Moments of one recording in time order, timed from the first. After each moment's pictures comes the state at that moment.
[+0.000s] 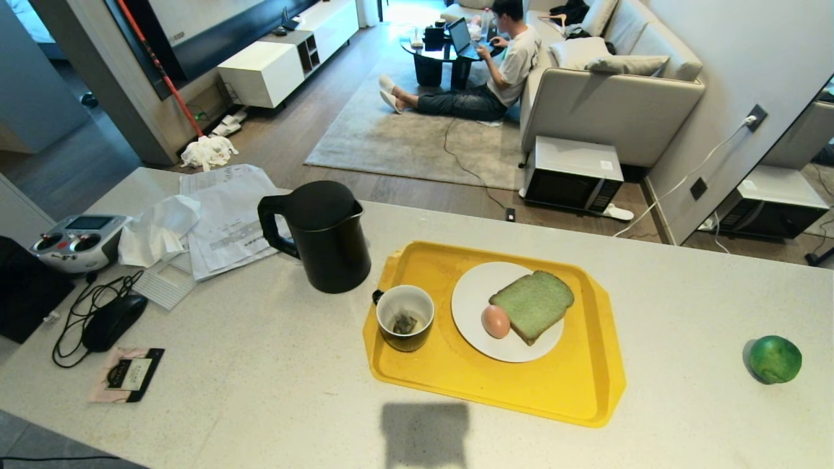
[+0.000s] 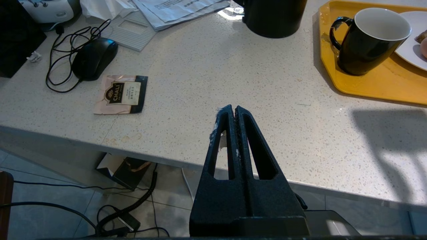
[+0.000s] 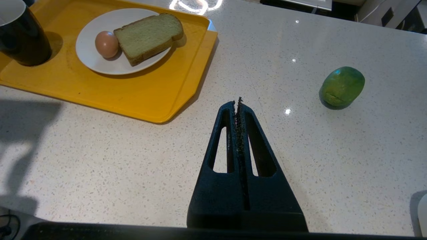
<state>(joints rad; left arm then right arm) 0.00 0.00 0.00 -0.01 0.00 0.00 0.00 0.00 0.00 0.00 -0.01 0.01</state>
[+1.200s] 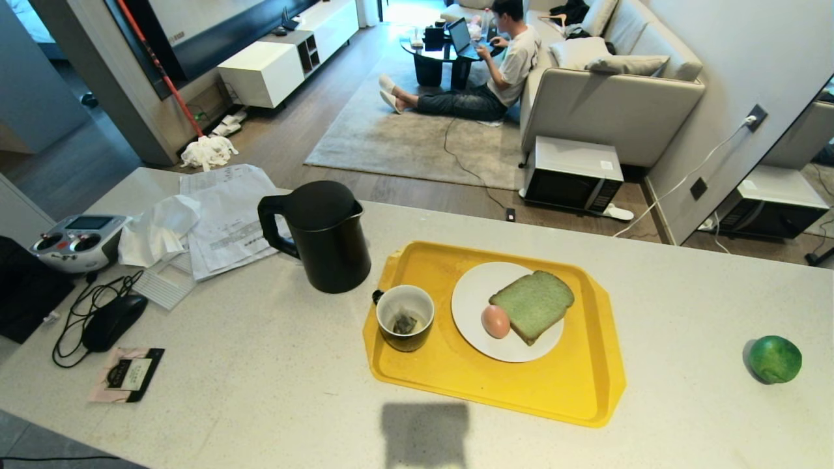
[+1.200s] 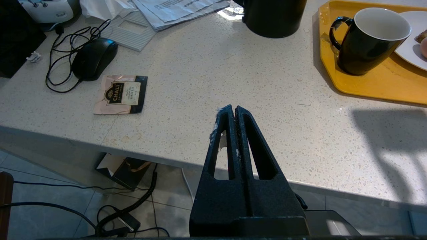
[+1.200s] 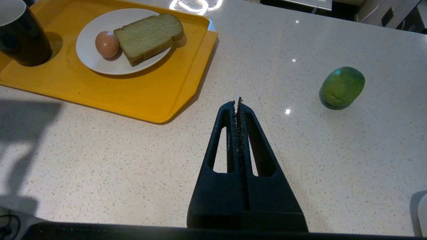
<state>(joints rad) 0.00 0.00 0.00 -0.01 0.00 0.00 0.00 0.00 0.00 0.00 -0.01 0.01</state>
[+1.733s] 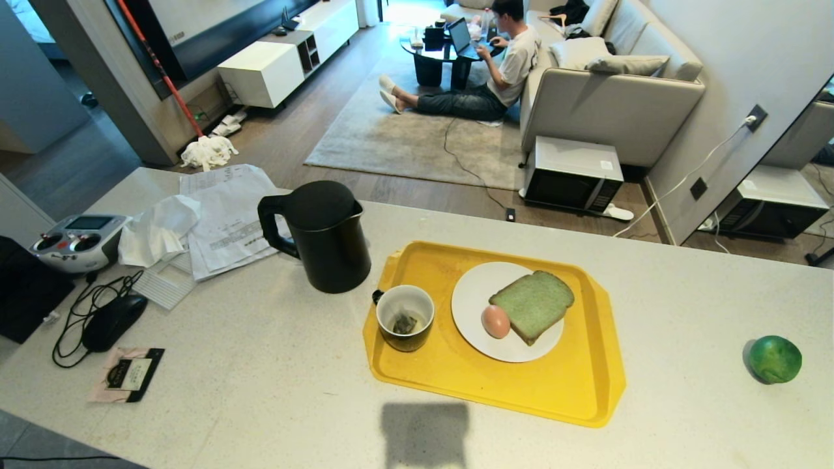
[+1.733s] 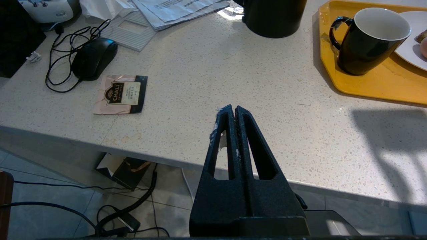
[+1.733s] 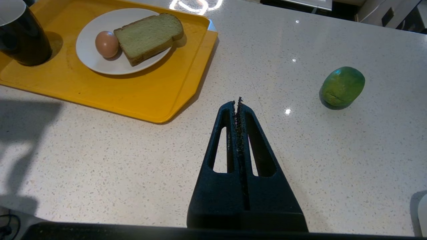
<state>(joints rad) 0.00 0.00 0.00 -0.01 0.00 0.00 0.00 0.00 0.00 0.00 -0.01 0.01</state>
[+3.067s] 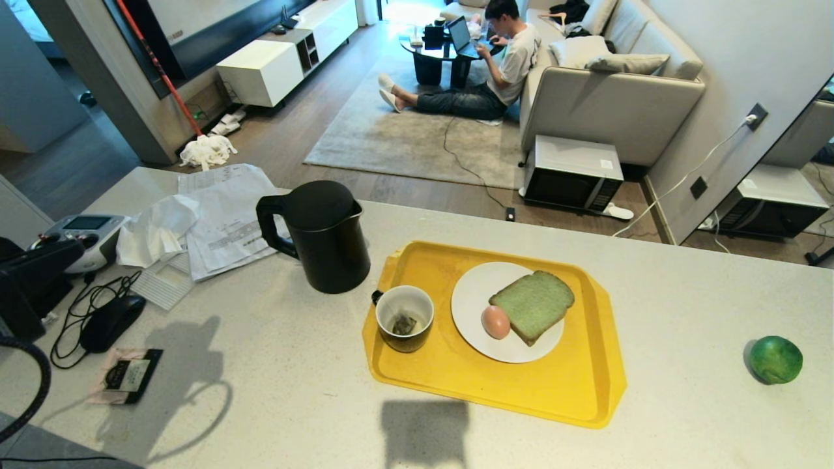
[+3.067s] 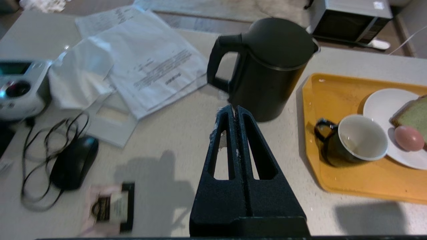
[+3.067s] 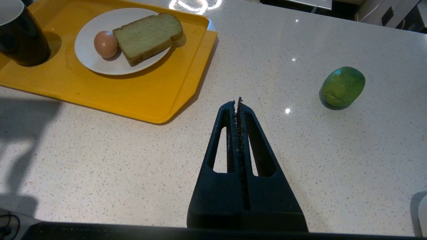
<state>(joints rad) 0.12 0.99 -0.59 -0.37 -0.24 0.01 0.00 0.00 0.00 0.00 -0.01 0.01</state>
